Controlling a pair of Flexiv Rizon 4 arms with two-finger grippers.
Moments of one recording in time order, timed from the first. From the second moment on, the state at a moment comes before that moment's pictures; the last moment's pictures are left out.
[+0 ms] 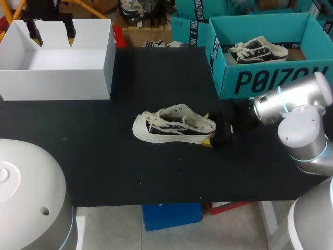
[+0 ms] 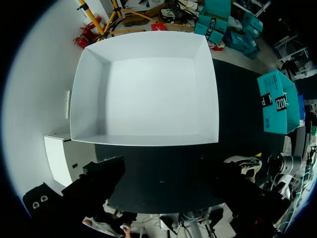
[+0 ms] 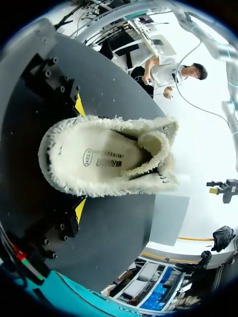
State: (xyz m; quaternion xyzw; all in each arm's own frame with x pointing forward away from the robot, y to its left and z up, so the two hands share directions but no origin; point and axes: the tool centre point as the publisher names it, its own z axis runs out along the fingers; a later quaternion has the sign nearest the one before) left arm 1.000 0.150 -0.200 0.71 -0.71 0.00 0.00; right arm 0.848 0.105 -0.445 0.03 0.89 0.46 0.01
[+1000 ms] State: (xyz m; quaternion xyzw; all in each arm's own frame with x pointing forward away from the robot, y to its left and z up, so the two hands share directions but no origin) left arm 0.940 0.070 -0.183 0.71 -0.70 -0.03 -0.04; right arm 0.851 0.110 -0.447 0.02 0.88 0.48 0.00
